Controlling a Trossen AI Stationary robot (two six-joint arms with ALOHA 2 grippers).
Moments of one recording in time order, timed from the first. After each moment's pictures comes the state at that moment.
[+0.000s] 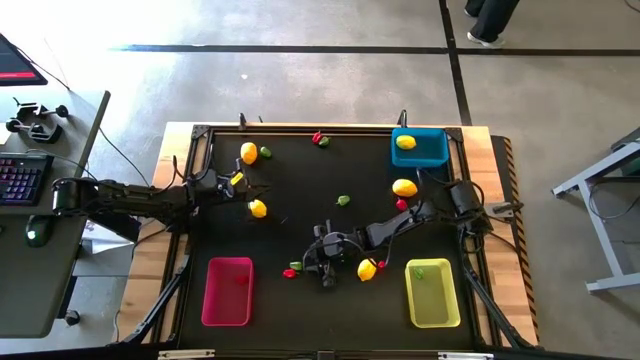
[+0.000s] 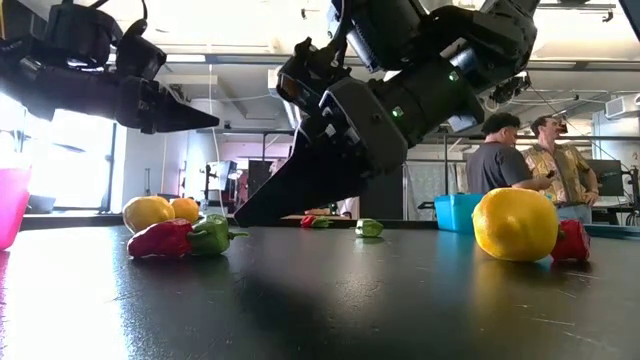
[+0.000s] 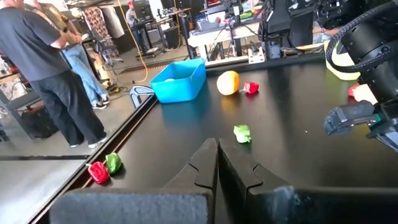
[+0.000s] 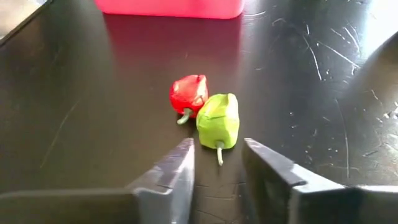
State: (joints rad) left arm 0.26 0.89 0.08 0.70 0.00 0.24; right arm 0.24 2.09 1.11 0.40 -0.01 0.06
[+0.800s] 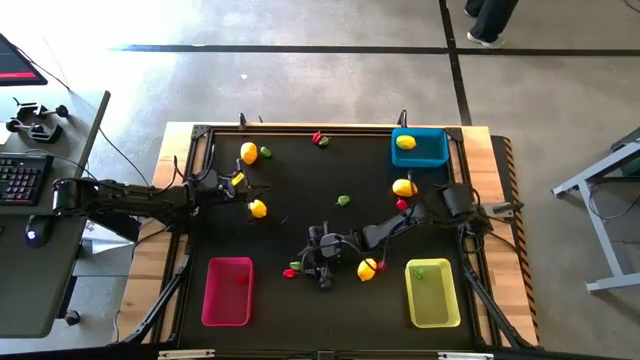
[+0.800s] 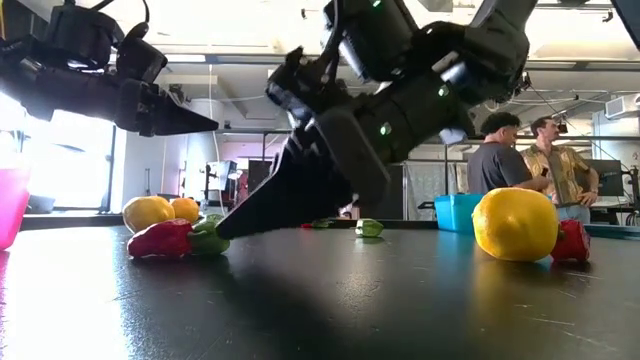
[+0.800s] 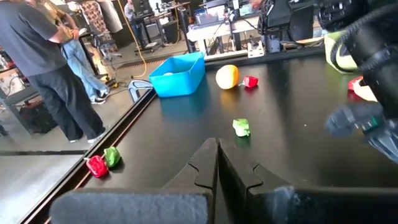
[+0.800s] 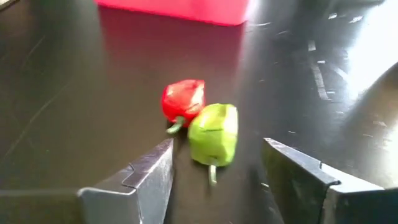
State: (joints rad) left arm 0.26 0.89 0.08 0.67 0.00 0.25; right arm 0.24 2.16 1.14 0.47 0.00 -0.05
